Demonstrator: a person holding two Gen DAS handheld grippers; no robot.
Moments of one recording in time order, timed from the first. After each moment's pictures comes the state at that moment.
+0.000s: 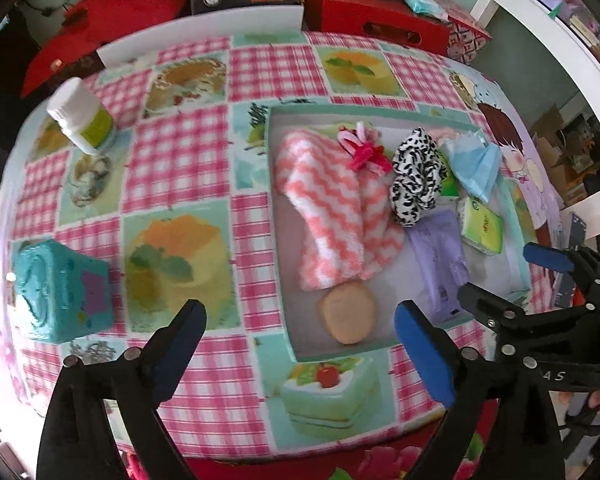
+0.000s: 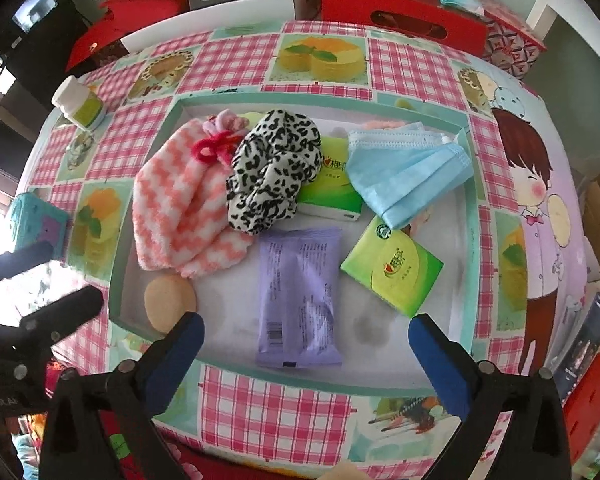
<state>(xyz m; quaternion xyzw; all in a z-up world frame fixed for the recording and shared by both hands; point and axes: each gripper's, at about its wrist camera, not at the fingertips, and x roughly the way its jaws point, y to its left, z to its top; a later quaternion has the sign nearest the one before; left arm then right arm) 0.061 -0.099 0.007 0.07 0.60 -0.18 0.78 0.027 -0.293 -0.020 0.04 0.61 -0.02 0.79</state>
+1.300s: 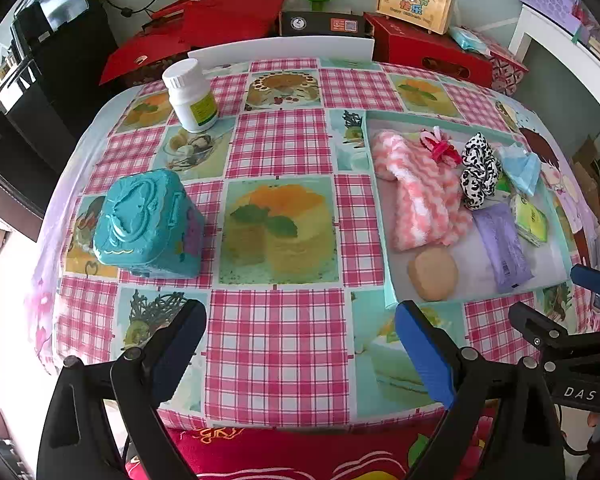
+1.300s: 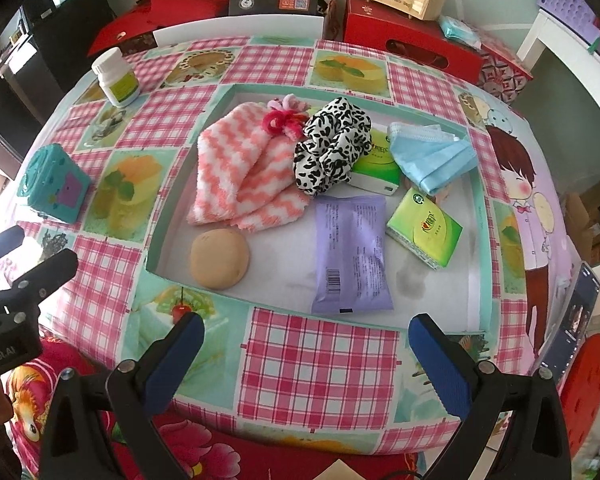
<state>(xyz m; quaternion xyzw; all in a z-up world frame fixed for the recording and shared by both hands) 0.006 -0.034 0.007 0.07 0.53 -0.09 0.84 -0.026 -0.233 -0.013 0.00 0.57 -0.04 0.82</state>
